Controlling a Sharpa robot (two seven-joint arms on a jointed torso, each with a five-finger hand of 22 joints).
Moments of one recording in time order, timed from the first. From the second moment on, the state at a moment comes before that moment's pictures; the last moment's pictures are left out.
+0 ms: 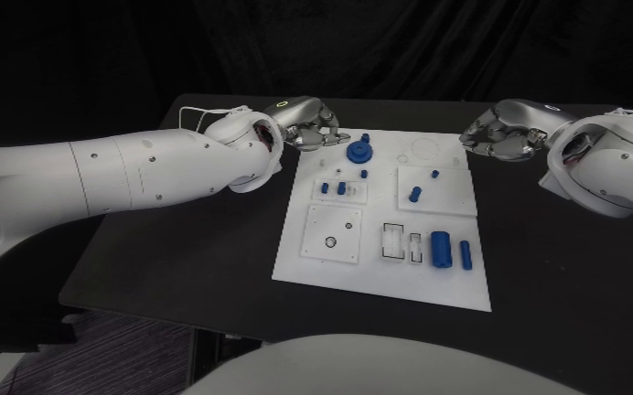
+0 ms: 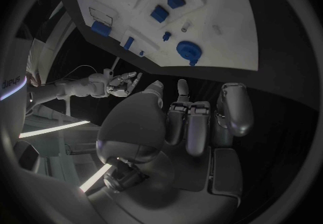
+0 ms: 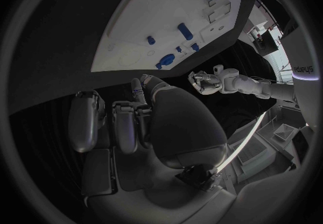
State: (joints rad) left arm 1.32 -0.73 -0.21 1.42 -1.30 -0.44 -0.07; left_hand 1.19 0.05 -0.02 0.29 0.27 0.82 0.09 0.19 1.28 1.45 0.01 1.48 1.31 1.47 -0.04 1.53 1.31 0.08 1.36 0.06 1.20 1.31; right arm 1.43 -0.96 -0.25 1.51 -1.34 -0.24 -0.12; right_hand 1.40 0.04 0.24 0.15 0.34 0.92 0.13 0.08 0.17 1.46 0.03 1.58 1.31 1.46 -0.04 1.53 1.31 0.05 1.47 0.07 1.34 1.31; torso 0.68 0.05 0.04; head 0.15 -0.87
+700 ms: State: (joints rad) left arm 1.28 -0.52 -0.21 1.14 -1.51 -0.31 0.30; left_hand 1.59 -0.07 0.28 0.15 0.17 0.69 0.04 0.07 0.61 0.55 0.06 0.33 0.46 1.22 -0.01 1.28 1.08 0.12 1.24 0.10 1.03 1.31; right arm 1.43 -0.97 -0.25 1.51 -1.34 -0.25 -0.11; right_hand 1.40 0.04 0.24 0.15 0.34 0.92 0.13 0.08 0.17 1.46 0.03 1.57 1.31 1.47 -0.04 1.52 1.31 0.05 1.47 0.07 1.33 1.31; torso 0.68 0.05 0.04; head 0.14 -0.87
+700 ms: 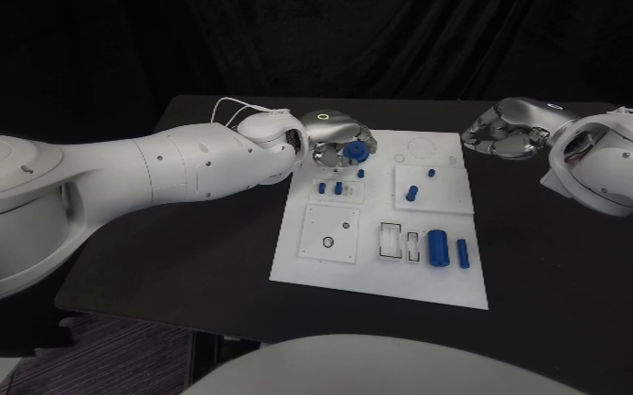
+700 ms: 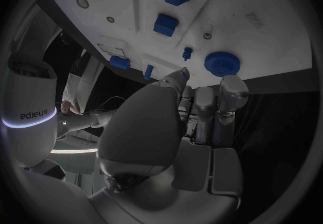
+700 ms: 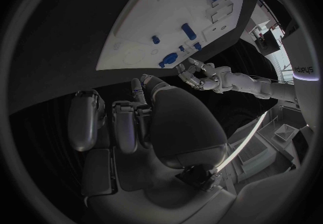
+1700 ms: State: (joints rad) left arm 1.26 -0.47 -0.21 1.10 -1.59 -0.25 0.33; left_hand 1.54 -0.05 0.26 0.14 0.14 0.78 0.04 0.08 0.51 0.64 0.09 0.44 0.47 1.22 0.01 1.30 1.06 0.12 1.25 0.11 1.01 1.31; right arm 1.42 -0.97 -0.25 1.51 -1.34 -0.25 -0.11; right_hand 1.40 0.04 0.24 0.15 0.35 0.92 0.13 0.08 0.17 1.46 0.03 1.57 1.31 1.47 -0.04 1.51 1.31 0.05 1.47 0.07 1.33 1.31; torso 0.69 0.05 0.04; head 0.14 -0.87
